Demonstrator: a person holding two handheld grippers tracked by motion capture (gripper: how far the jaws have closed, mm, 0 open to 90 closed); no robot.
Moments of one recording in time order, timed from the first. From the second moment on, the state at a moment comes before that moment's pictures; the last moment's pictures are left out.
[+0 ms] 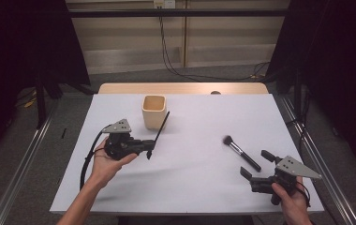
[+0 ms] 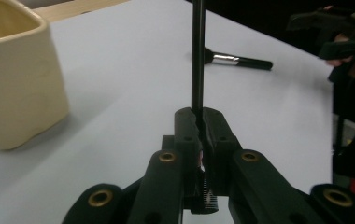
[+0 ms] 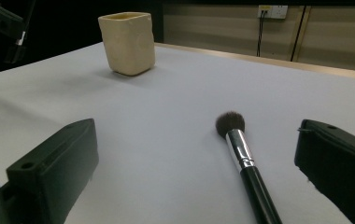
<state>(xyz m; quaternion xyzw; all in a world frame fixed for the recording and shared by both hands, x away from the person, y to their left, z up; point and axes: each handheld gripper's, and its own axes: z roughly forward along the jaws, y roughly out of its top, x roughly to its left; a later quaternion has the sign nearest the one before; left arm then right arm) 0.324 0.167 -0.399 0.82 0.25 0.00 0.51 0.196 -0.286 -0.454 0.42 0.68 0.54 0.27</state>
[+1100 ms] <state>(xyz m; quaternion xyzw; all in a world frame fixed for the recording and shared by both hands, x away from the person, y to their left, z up) 0.307 0.093 -0.386 0.88 0.15 -0.06 0.45 0.195 -0.285 -0.454 0.41 0.68 0.54 0.27</state>
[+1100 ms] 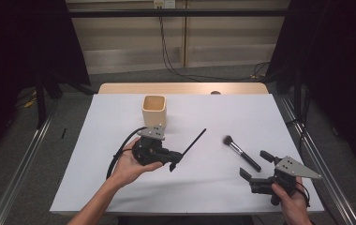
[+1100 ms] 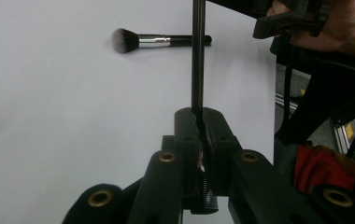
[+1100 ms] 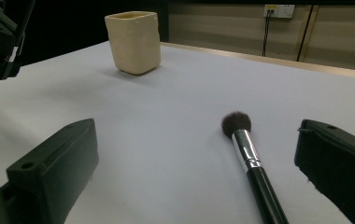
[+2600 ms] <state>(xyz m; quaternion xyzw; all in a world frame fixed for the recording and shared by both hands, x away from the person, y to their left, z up) 0.310 0.066 -0.382 0.95 0.09 -0.09 0.28 0.195 -0.282 -0.454 0.40 0.70 0.54 0.26</state>
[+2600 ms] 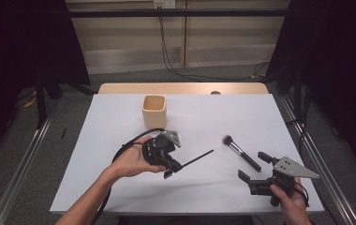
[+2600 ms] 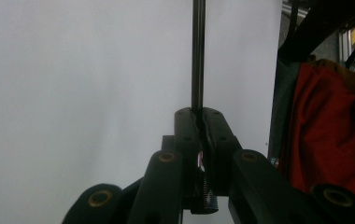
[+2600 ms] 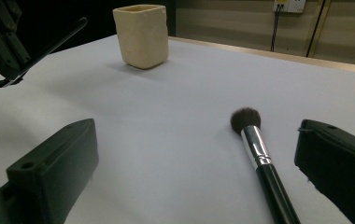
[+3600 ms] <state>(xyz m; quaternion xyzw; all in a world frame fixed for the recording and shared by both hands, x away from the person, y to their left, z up) 0.307 0.060 -0.383 0.97 0.07 -0.08 0.21 0.207 -0.253 -0.435 0.34 0.72 0.57 0.23</state>
